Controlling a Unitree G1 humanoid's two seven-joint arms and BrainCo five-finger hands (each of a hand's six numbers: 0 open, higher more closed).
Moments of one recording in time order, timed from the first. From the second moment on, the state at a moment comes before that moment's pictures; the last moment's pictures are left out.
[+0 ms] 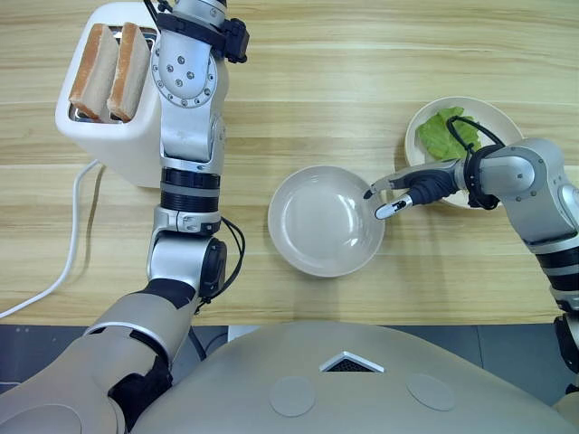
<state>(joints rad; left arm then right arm) -0.65 0.06 0.02 0.16 -0.03 -0.24 -0.14 -0.24 -0.87 0.37 -0.16 -0.28 -0.05 1.15</state>
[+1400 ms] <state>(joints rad) -0.14 1.18 0.30 -0.20 0.23 0.22 -0.90 -0.25 -0.69 -0.01 -0.28 0.11 0.15 0.81</state>
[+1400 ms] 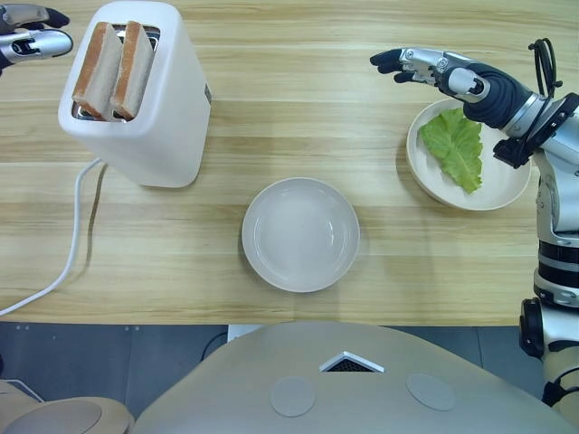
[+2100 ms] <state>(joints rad) -0.26 1.19 0.07 -0.05 0.43 0.25 -0.80 -0.17 -0.73 -0.01 -0.30 0.04 0.11 0.79</state>
